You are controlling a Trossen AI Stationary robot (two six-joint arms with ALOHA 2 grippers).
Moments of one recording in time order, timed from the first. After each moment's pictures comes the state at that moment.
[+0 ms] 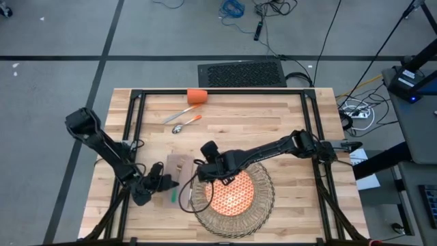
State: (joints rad) left arm -0.90 1.37 0.29 0.22 -0.73 -2.15; right arm 0.23 2.24 1.98 -1.02 0.45 -0.44
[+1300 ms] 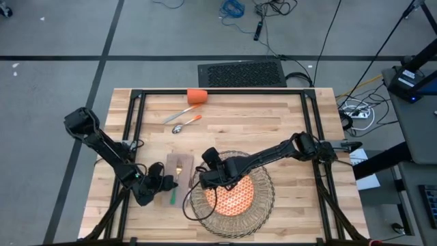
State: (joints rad) left arm -0.87 1.35 0.33 0.02 -0.59 -2.20; right arm 0.28 2.24 1.93 -0.99 0.44 -0.45
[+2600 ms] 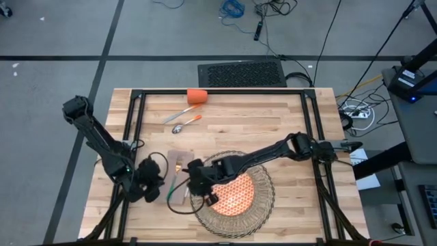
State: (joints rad) left arm -0.94 1.05 0.45 -0.57 -0.48 -1.36; right arm 0.25 2.29 1.93 -0.48 -0.04 -0.27
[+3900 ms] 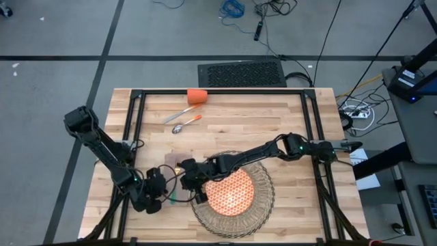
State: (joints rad) left arm -0.94 1.33 0.45 -0.28 -0.39 -1.12; right arm 0.20 2.40 1.93 -0.23 -0.13 -0.15
